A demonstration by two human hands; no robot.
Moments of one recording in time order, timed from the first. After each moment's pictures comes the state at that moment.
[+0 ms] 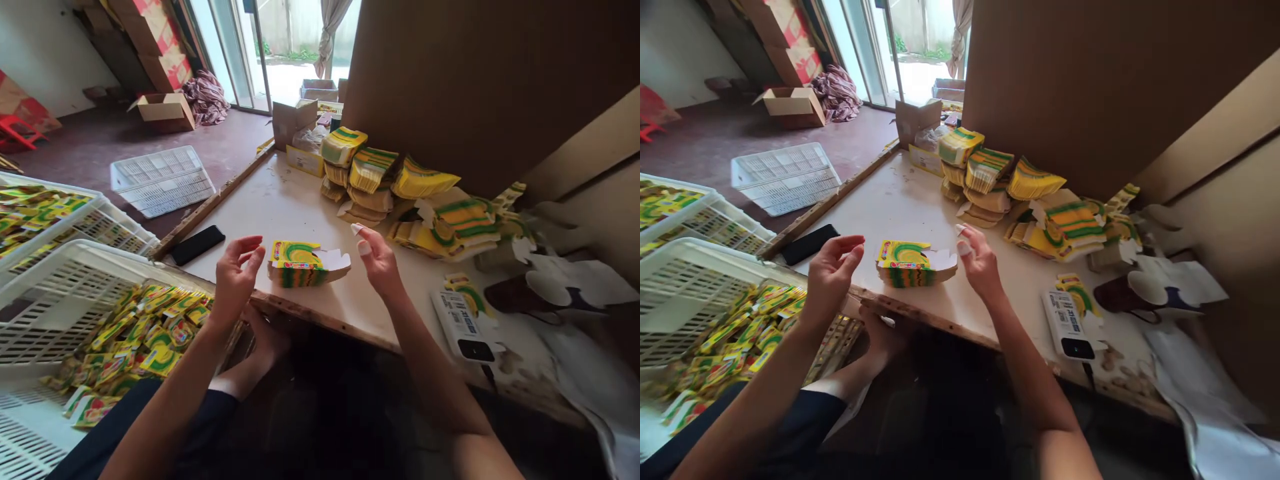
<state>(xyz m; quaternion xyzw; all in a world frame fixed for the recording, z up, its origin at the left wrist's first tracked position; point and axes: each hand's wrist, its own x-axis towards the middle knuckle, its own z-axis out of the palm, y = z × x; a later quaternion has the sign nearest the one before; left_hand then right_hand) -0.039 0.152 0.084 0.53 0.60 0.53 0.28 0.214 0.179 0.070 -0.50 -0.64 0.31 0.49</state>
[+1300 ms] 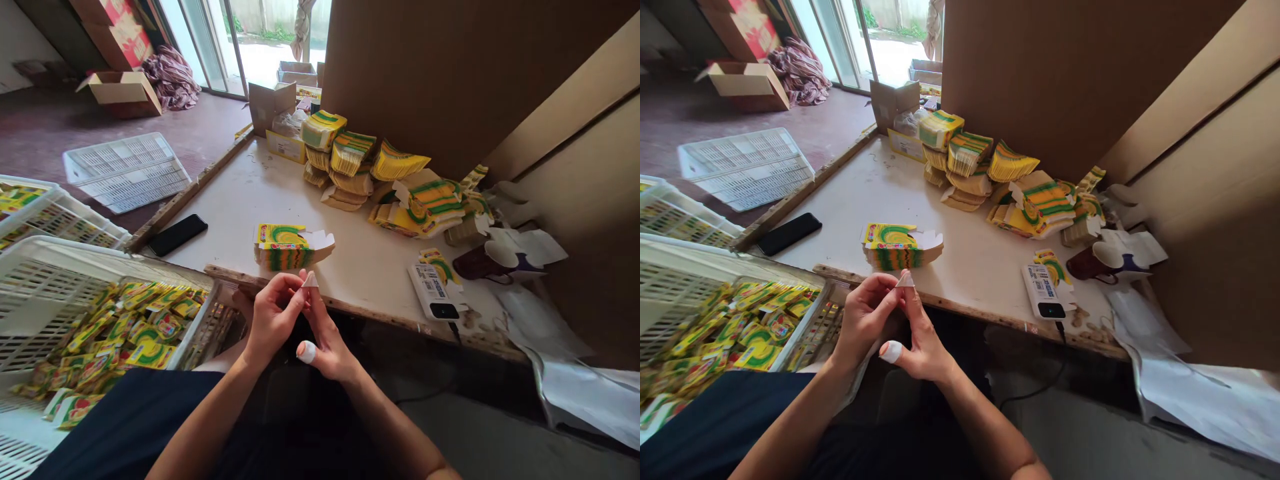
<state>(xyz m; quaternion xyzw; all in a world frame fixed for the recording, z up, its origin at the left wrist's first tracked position) 0.026 0.068 0.081 0.51 0.45 0.53 0.51 0.140 0.037 0.043 -0.31 -0.61 0.56 0.48</state>
